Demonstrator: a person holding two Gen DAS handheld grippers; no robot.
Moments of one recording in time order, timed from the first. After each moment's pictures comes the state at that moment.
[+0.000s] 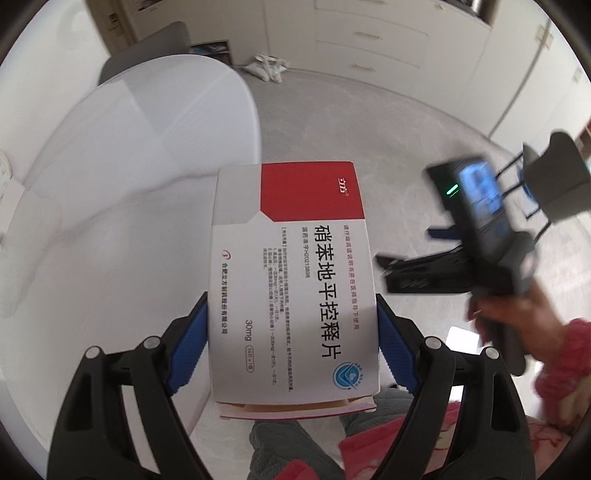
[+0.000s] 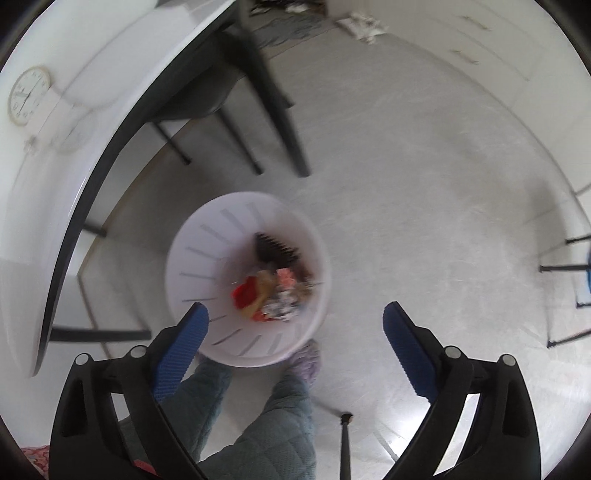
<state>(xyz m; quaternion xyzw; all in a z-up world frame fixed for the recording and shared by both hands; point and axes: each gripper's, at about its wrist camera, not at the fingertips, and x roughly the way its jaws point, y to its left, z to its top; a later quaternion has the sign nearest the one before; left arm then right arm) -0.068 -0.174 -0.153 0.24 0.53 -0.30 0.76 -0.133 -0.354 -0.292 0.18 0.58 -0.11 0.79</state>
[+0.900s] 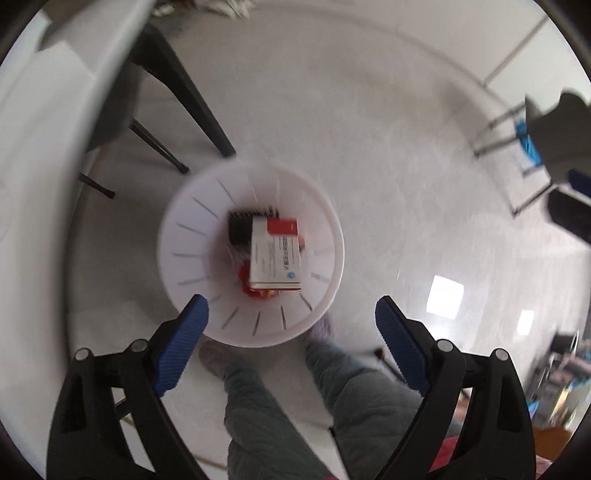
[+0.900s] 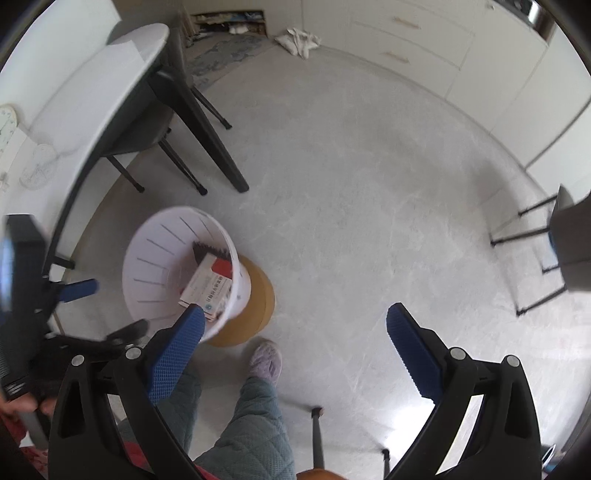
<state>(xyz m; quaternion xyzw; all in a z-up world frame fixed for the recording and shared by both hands) -0.065 -0.240 -0.275 0.24 0.61 -0.30 0.69 -0.178 -0.389 -0.243 0.16 0.56 -0.17 0.80</state>
